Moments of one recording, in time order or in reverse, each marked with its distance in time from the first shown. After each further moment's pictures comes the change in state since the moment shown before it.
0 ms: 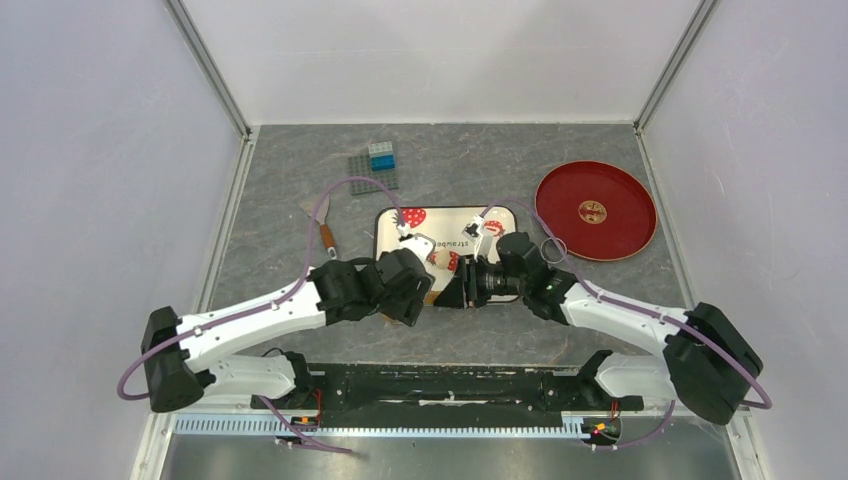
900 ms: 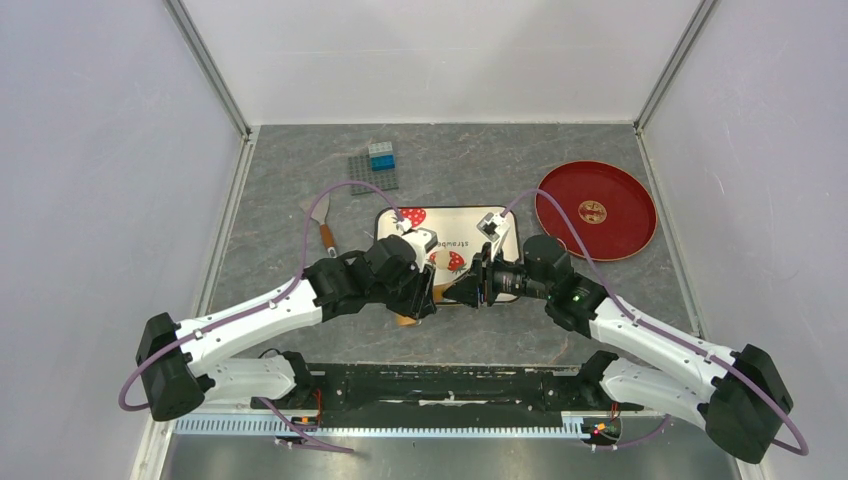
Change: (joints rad) left arm 0.106 -0.044 -0.067 0.212 0.340 -0.048; right arm 0.000 -0.259 -0.014 -0.053 0.044 -0.258
